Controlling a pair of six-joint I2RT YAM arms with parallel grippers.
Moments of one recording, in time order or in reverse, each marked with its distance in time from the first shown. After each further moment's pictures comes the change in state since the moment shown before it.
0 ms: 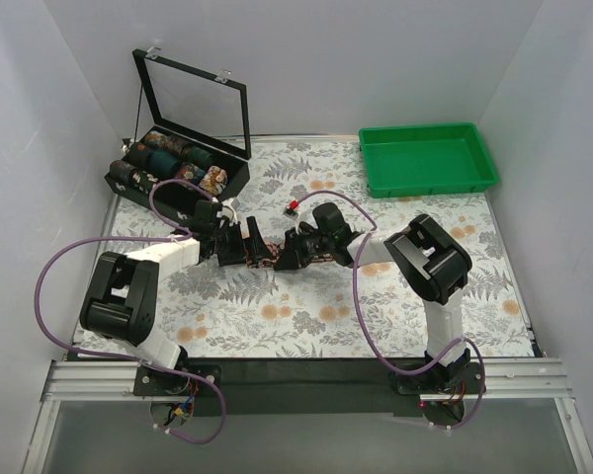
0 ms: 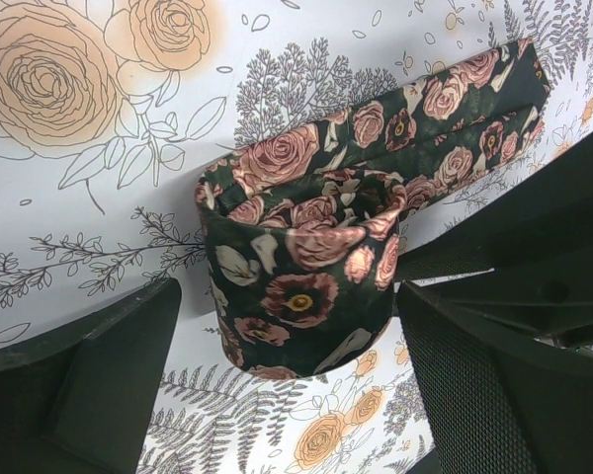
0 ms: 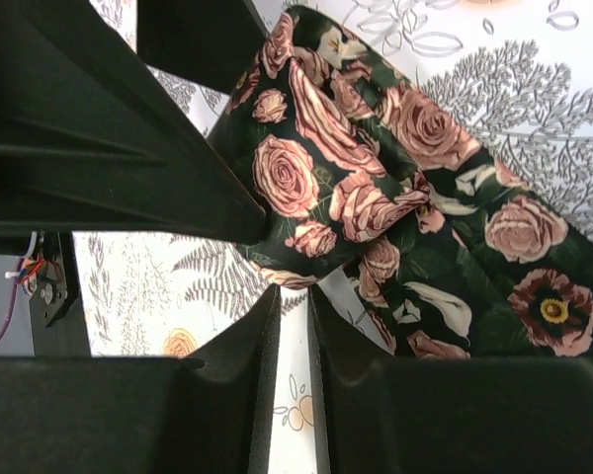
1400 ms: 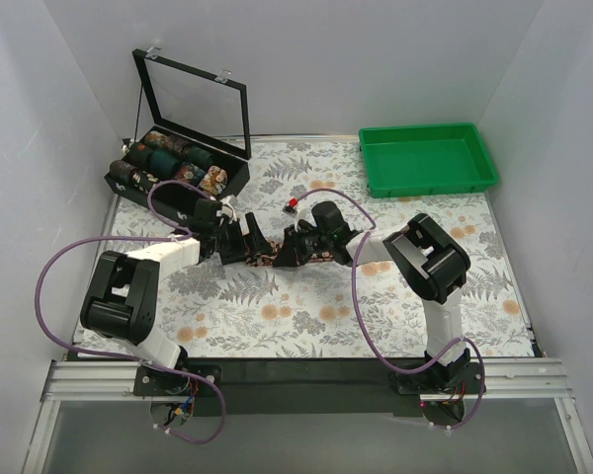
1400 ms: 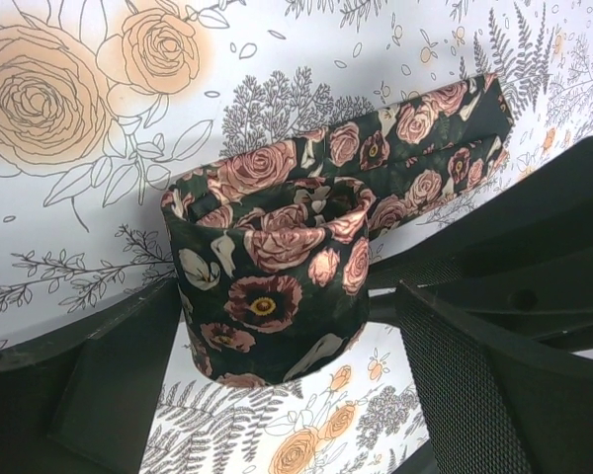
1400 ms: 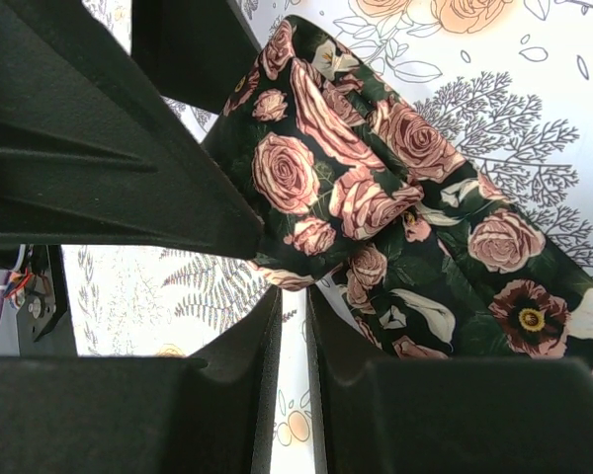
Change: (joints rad) left arm 0.002 0.004 0.000 0.042 0.009 -0.081; right arm 0.000 0.013 0.022 0.017 0.026 0.002
